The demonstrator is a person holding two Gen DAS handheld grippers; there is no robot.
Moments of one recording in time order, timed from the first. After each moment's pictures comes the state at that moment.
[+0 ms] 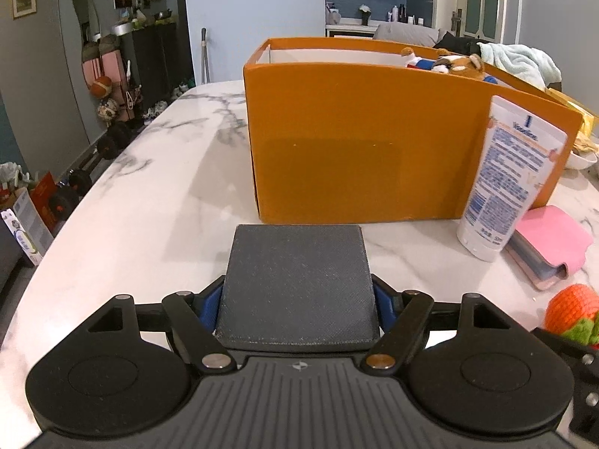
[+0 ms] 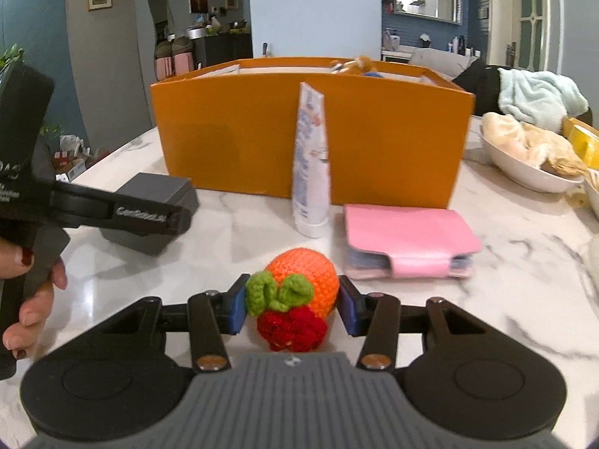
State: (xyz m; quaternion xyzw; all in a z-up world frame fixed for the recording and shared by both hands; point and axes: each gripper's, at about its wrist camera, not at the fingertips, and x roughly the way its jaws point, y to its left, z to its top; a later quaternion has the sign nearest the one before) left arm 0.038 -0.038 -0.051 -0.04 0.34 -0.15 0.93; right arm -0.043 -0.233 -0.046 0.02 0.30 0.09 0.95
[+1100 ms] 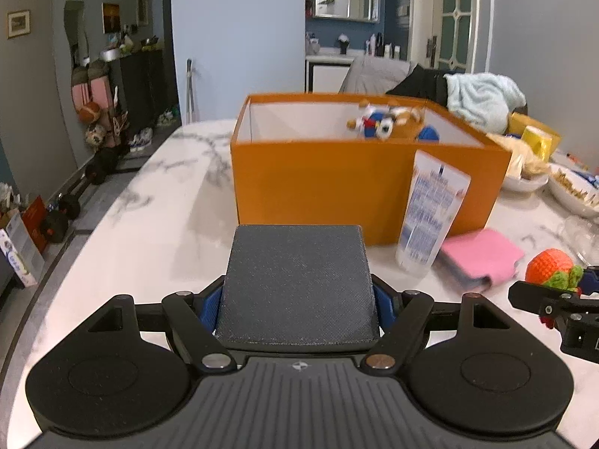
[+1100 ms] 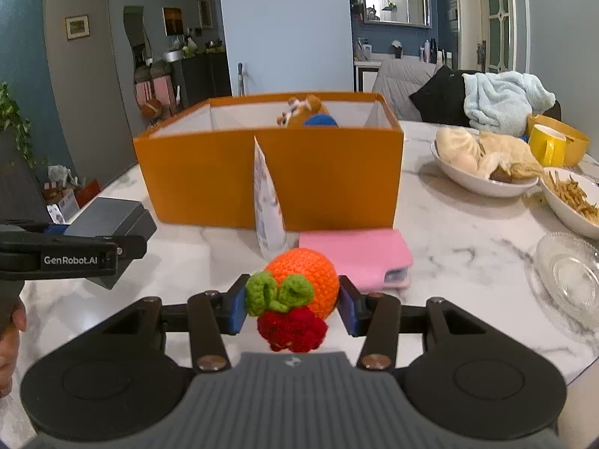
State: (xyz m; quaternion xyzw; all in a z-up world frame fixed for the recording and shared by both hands) left arm 0.000 -0.021 -0.004 -0.05 0.29 -0.18 0.94; right arm -0.057 -0.274 -0.007 0.05 0.28 0.07 0.96
